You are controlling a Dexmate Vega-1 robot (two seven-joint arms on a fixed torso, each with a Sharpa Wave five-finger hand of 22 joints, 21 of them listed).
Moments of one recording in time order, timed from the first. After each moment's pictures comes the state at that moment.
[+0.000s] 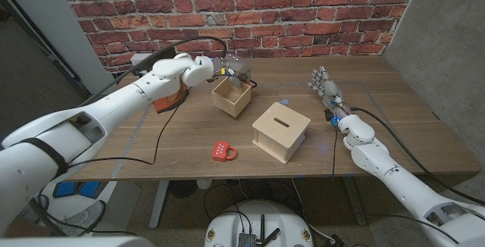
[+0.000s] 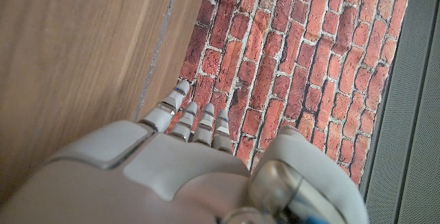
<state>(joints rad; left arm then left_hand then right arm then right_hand) 0.25 0.68 0.88 -1.45 0.88 -0.29 -0.21 1.12 0.03 0.37 -0.18 0.18 1.08 -0.09 0.24 0.17 1.15 -0.16 0.20 0.18 1.13 -0.16 0.21 0.18 0.51 -0.05 0.19 0.17 -0.87 -0.52 -0.38 -1.28 0.61 0.41 0.04 0.26 0.16 0.09 0.14 0.29 0.12 -0.01 0.19 0.18 0.16 -0.02 0.19 0.19 0.04 -0.01 0.20 0.33 0.30 -0.03 0.18 0.16</state>
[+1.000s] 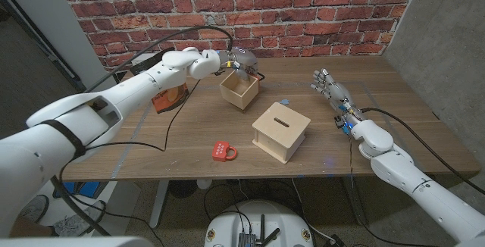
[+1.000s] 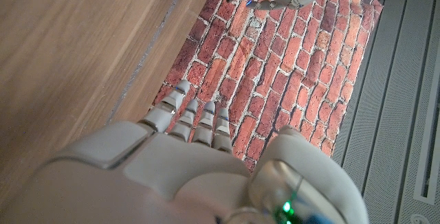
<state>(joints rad) 0.11 0.57 0.98 -1.23 0.87 -0.35 -0.09 1.12 0.03 0.37 -0.17 0.18 1.08 -0.09 0.23 0.17 1.15 -0.16 0.19 0.18 1.13 -0.16 0.20 0.18 0.51 -0.05 0.19 0.17 -1.04 -0.69 -0.33 -1.52 0.51 0.41 0.00 0.26 0.16 0.09 0.14 0.29 0.12 -0.01 0.19 0.18 0.16 -0.02 0.19 0.19 0.04 -0.01 0.20 0.33 0.30 -0.03 0.18 0.16</state>
